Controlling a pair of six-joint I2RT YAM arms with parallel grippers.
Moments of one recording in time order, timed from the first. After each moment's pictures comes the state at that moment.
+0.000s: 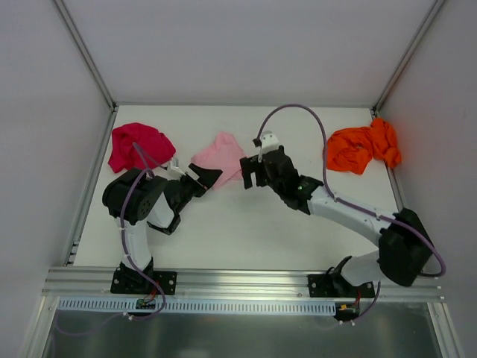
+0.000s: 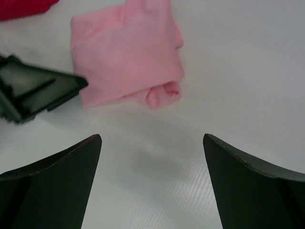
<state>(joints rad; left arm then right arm) -0.38 1.95 0.34 1.45 0.12 -1.08 0.85 1.36 0.89 -0.03 0.30 0.22</state>
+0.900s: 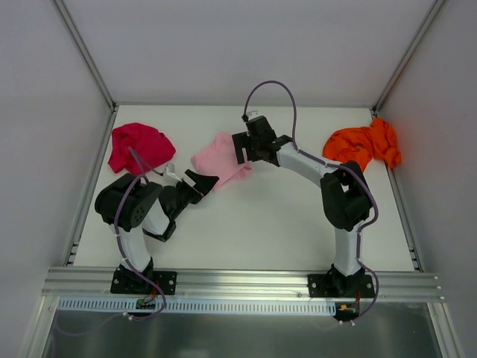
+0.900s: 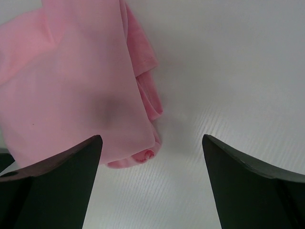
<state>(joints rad) -0.37 1.87 0.24 1.43 0.12 -1.07 0.63 1.98 1.52 -0.32 0.14 0.22</state>
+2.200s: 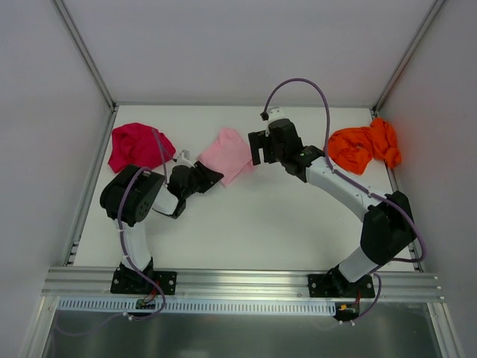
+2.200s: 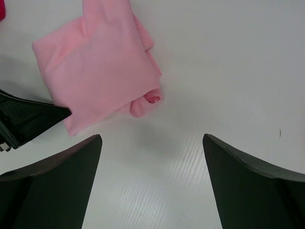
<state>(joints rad) -0.37 1.91 0.53 1.02 0.18 -1.00 0.63 1.59 1.27 -0.28 0.20 0.17</state>
